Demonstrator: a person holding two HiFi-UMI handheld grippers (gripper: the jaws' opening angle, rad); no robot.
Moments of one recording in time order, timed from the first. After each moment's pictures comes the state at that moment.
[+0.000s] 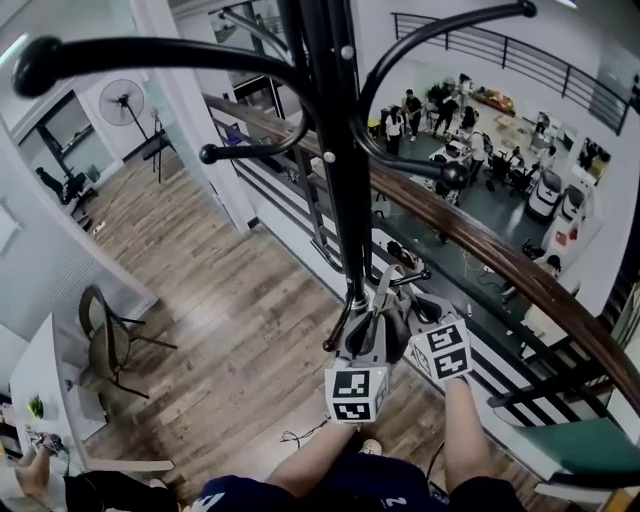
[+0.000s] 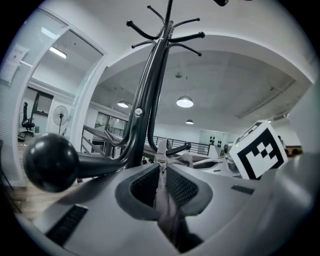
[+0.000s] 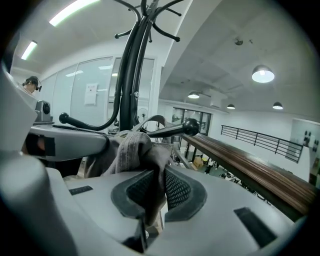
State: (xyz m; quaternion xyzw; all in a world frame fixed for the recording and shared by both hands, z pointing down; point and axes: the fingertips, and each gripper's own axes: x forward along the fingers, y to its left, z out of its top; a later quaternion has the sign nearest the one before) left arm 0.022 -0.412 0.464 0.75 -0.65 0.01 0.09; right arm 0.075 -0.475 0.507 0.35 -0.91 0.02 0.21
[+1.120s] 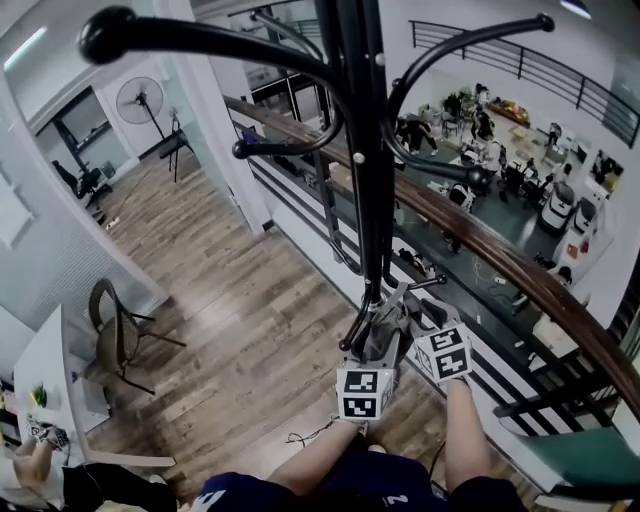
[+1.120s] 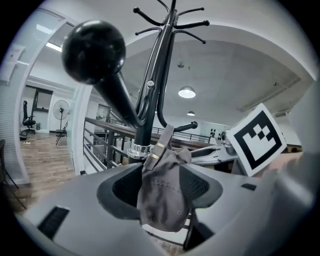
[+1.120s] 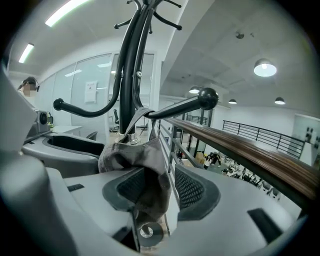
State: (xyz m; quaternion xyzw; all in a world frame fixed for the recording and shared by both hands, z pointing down) left arm 0.011 -0.408 0.517 0.75 -0.65 0.05 0.13; right arm 0.059 -0.477 0.538 0.34 -0.91 0.04 0.22
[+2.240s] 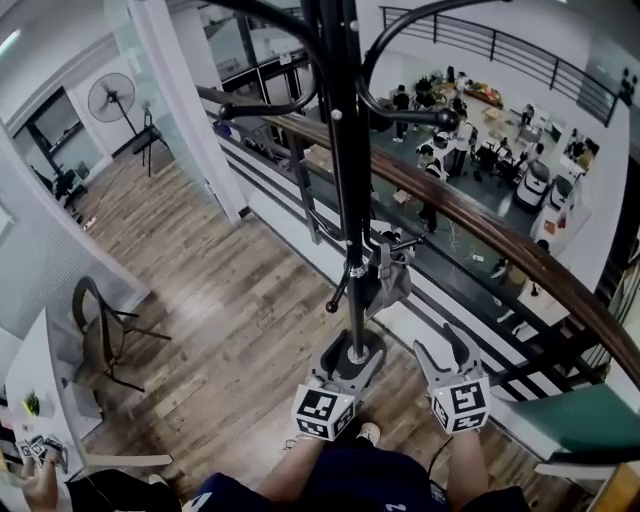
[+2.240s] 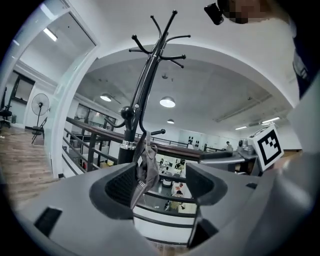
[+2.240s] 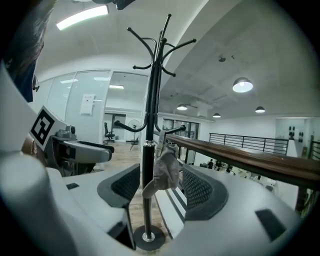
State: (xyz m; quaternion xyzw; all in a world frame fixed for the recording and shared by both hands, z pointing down) left arm 0.026 -0.300 0.503 0.83 -0.55 0.00 0.11; right arm 0.147 -0.332 0.503 0.42 -0.90 0.01 0.13
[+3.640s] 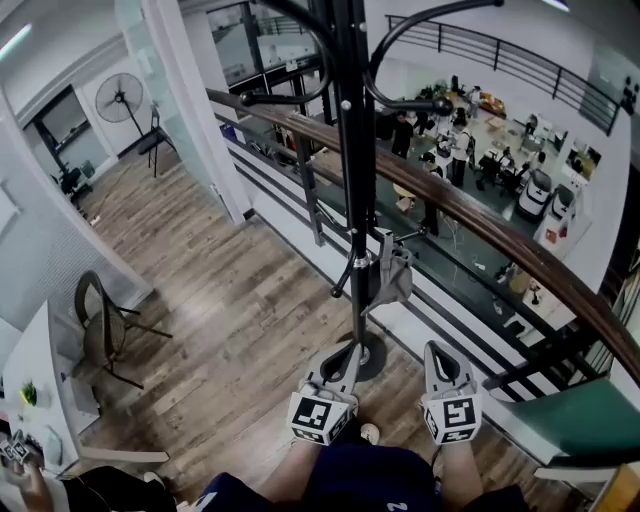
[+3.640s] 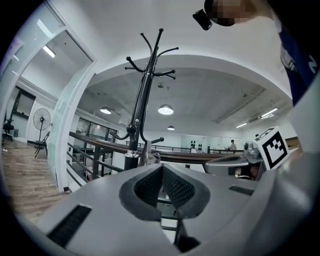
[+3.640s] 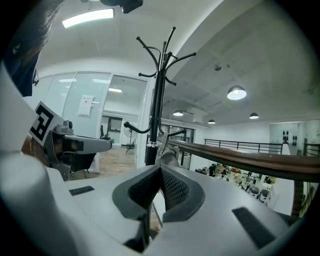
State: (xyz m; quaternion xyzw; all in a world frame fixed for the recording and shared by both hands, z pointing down) left arm 0.015 -0.260 0.491 0.82 -0.57 -0.01 0.04; right arm 0.152 -0.287 0.509 0.44 -0.89 -0.01 0.10
